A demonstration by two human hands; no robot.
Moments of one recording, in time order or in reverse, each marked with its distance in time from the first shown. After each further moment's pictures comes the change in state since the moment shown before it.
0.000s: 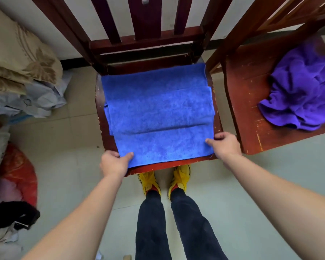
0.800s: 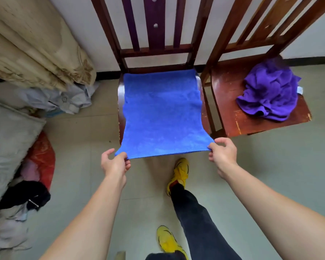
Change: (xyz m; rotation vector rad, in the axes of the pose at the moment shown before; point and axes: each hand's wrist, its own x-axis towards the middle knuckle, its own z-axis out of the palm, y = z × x) left_hand -0.150 -0.077 -0.057 -0.783 0.012 -0.109; right_hand -0.142 0.081 -0.054 0.622 -0.028 -0.114
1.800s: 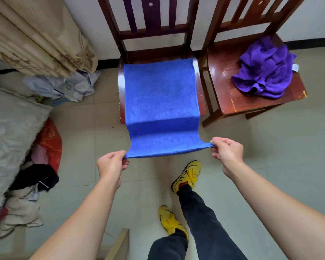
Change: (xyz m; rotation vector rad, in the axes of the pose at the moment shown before) left_hand -0.044 -0.064 -0.075 0.194 -0.027 0.114; right_hand -0.057 0.062 -0.062 0.140 -0.050 0.063
